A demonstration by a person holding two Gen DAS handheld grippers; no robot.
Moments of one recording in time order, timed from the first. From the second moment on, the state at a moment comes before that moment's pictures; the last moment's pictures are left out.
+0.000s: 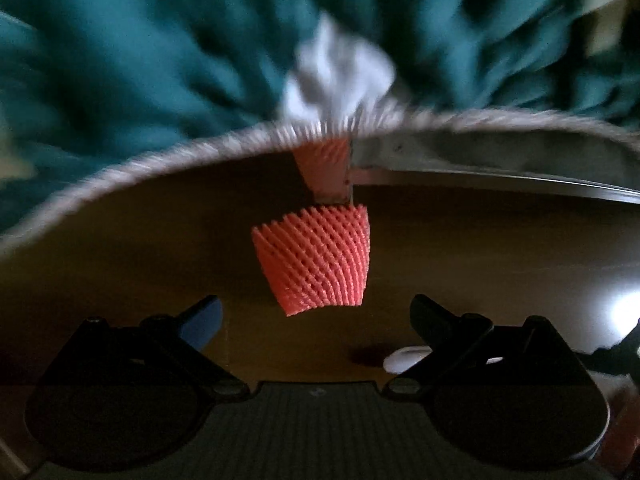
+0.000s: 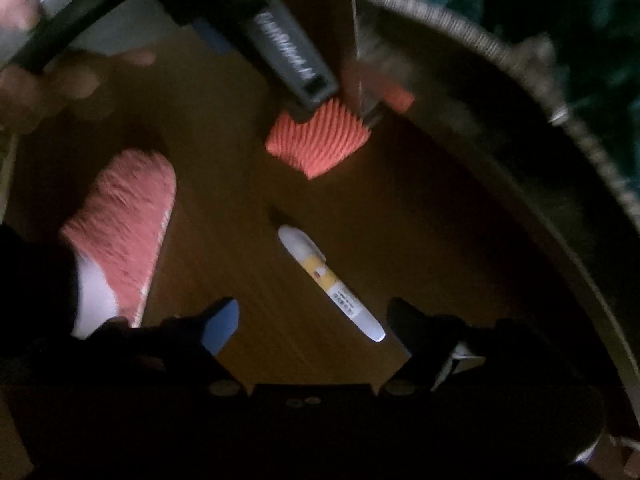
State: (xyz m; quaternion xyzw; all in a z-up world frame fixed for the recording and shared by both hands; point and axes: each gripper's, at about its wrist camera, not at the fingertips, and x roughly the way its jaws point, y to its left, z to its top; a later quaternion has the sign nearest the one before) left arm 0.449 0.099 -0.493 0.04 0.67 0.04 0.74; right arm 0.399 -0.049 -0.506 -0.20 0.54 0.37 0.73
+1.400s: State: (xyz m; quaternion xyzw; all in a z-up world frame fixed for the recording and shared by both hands) left arm 0.441 0.102 -0.557 0.00 0.70 0.01 0.72; right arm 0.411 -0.075 -0.564 -0.12 0.61 0.29 0.73
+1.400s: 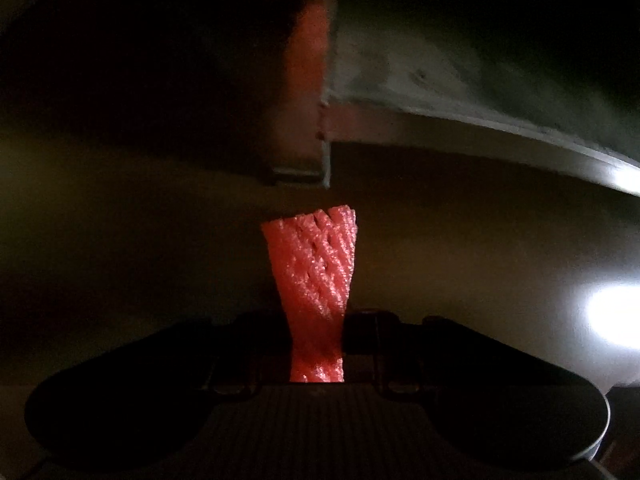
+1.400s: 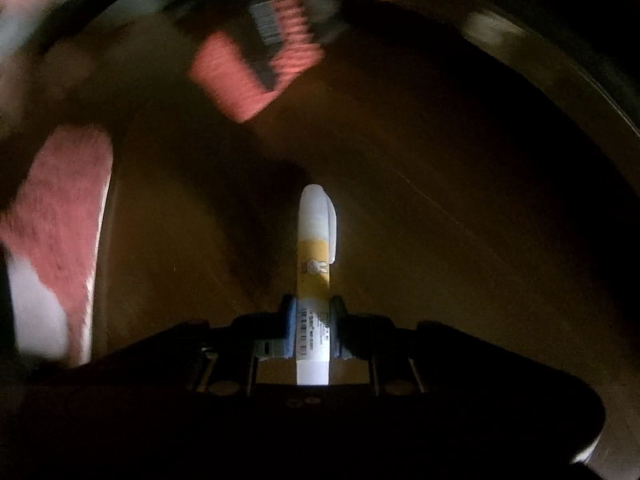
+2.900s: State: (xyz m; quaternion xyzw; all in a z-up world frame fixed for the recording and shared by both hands) left arm 0.302 0.024 0.001 0.07 0.42 -0.07 0.90; right arm 0.267 -0.167 -0.034 0.06 0.32 0.23 0.92
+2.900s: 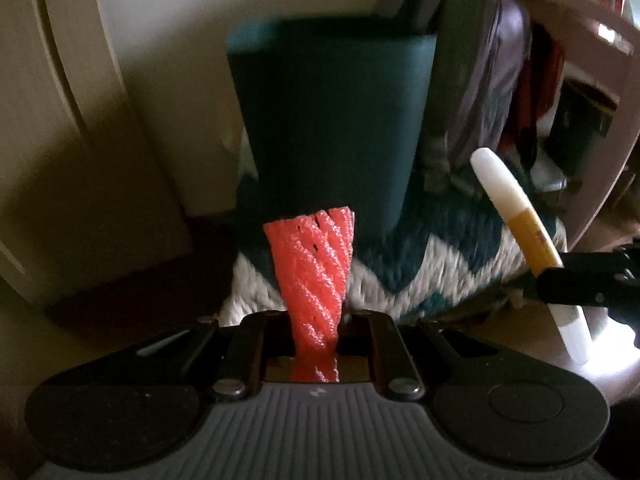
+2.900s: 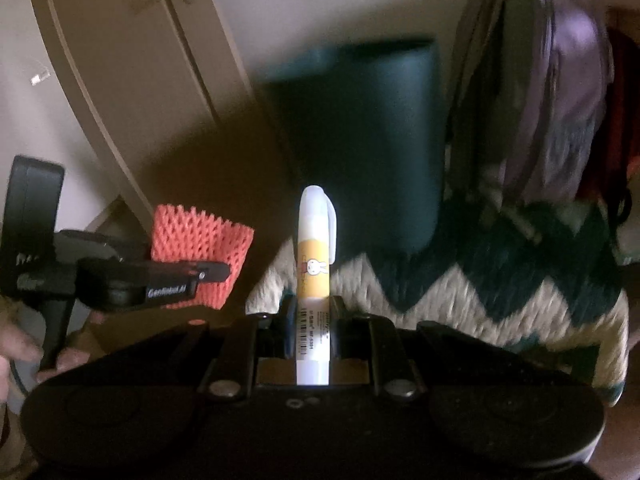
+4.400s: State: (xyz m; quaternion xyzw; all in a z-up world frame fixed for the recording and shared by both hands) left arm 0.610 -0.005 0.003 0.02 0.50 -0.03 0.87; right arm 0.527 -0.101 -0.004 -0.07 0.33 0.15 0.93
